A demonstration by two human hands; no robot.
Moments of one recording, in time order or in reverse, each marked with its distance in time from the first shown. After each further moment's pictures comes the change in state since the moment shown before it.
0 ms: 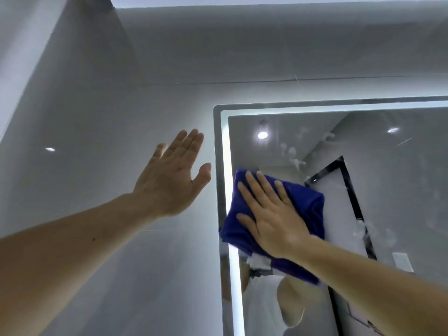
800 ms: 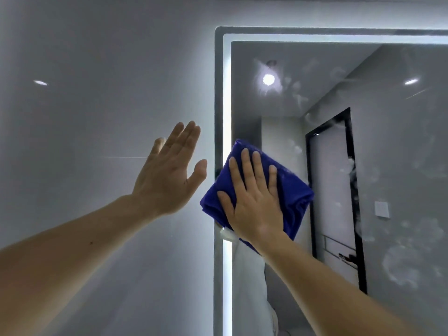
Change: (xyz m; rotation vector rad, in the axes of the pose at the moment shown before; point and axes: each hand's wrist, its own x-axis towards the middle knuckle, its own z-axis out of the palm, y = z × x) left_hand -0.102 0.023 0.052 -0.136 -0.054 -0.049; right_hand -0.084 -0.070 0.029 0.029 0.028 0.146
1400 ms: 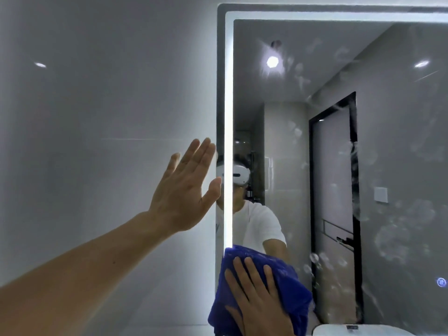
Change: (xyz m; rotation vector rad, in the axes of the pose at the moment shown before) left_hand -0.048 0.024 0.024 -0.066 -0.053 0.030; right_hand -0.217 -0.013 0.052 0.002 -0.291 -0.234
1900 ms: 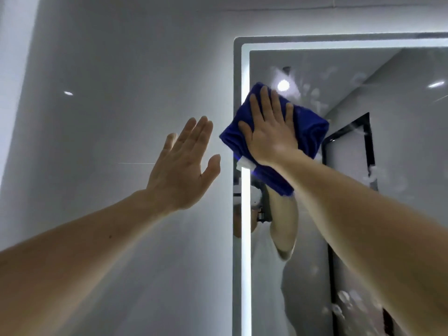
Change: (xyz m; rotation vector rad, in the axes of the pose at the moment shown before) left_hand 0.055 -0.033 -0.046 0.136 0.126 -0.030; right_hand 0.310 0.118 -0.177 -0.013 0.308 0.281
